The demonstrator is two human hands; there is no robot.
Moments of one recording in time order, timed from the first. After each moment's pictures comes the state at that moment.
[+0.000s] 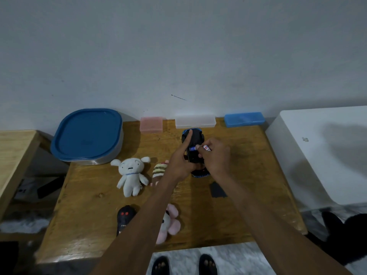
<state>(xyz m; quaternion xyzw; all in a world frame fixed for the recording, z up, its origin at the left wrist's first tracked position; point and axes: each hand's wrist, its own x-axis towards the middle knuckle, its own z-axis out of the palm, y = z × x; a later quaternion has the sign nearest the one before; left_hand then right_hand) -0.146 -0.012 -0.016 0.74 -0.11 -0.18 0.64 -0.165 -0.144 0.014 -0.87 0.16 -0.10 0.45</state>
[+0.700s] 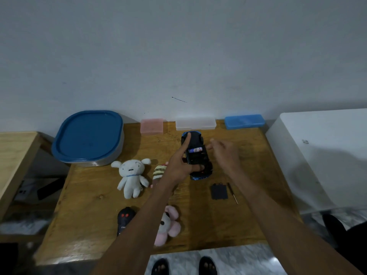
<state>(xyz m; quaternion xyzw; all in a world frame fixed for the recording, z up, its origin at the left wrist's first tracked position) -0.146 -0.007 -0.017 0.74 -0.08 -0.19 0.64 -0.157 -0.174 0.021 -0.84 0.18 -0.02 0.51</state>
